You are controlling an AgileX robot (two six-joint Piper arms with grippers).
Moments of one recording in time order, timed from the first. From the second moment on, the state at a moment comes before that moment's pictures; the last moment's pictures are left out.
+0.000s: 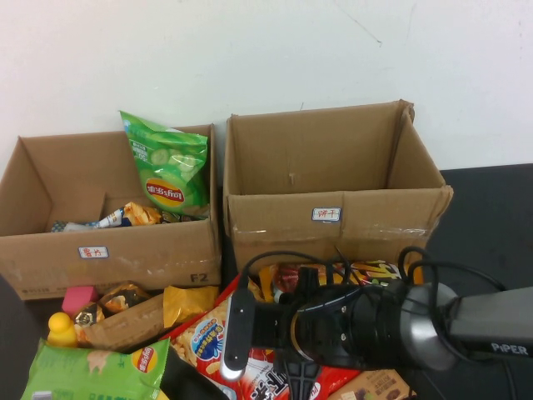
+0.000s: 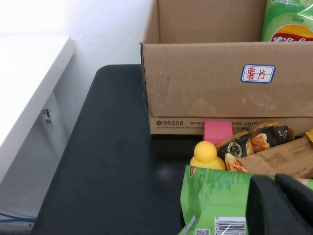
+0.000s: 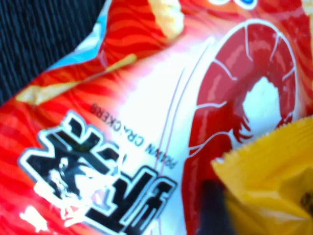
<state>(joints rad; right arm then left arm) 0.91 2.04 -1.16 -0.71 0.35 0.02 0.14 -0.01 0.02 -0.02 0.37 0.00</state>
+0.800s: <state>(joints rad) 0.96 1.54 -1.20 -0.67 0.38 0.18 0.14 -0.01 0.02 -0.02 0.37 0.00</state>
